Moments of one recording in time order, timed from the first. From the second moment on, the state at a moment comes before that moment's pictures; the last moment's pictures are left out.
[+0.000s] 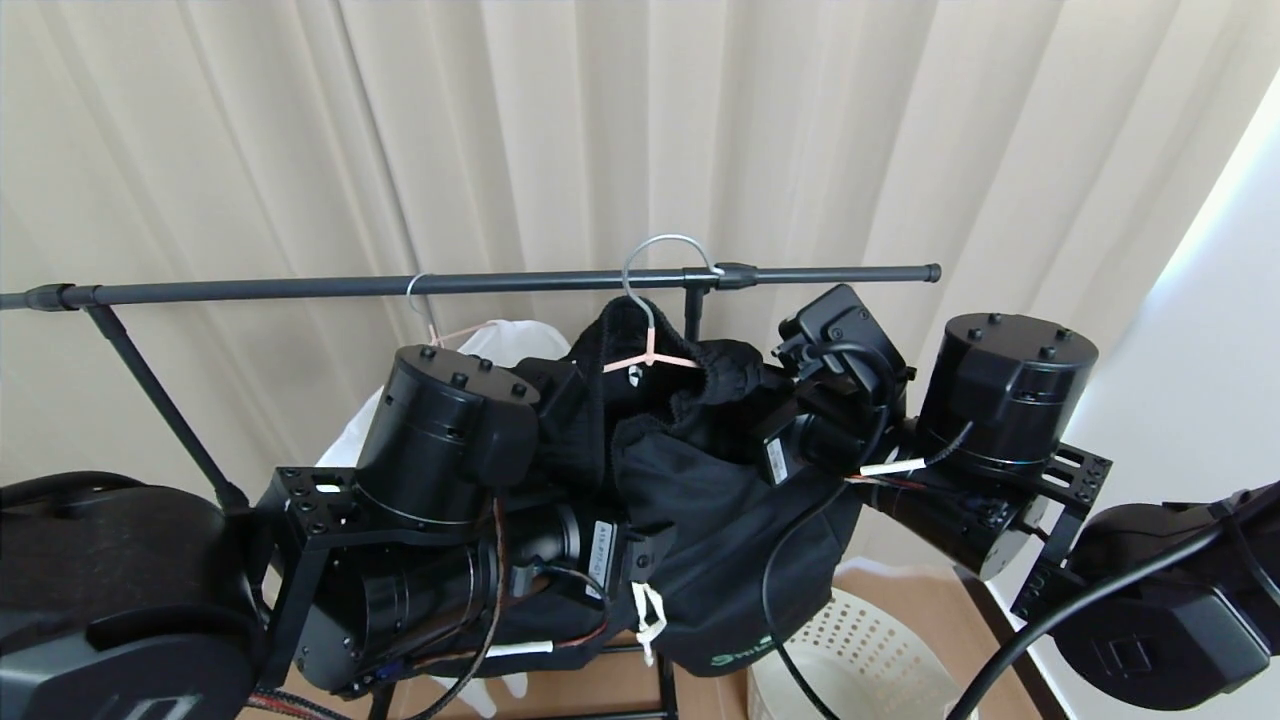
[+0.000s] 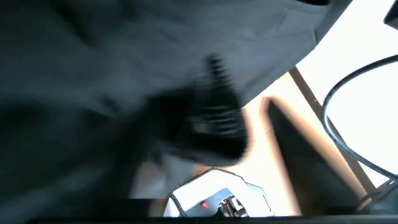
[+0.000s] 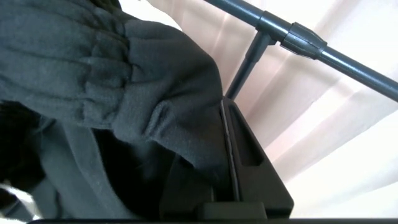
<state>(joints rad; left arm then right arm) -0.82 1.65 -0.87 -0.21 0.19 -0.26 0.68 1.83 -0.80 -0.95 -0.17 -0.25</state>
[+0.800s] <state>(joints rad) -0.90 1.31 -0.66 -0.20 0.20 -0.11 0.66 1.87 -0.82 -0.95 -0.17 -0.25</state>
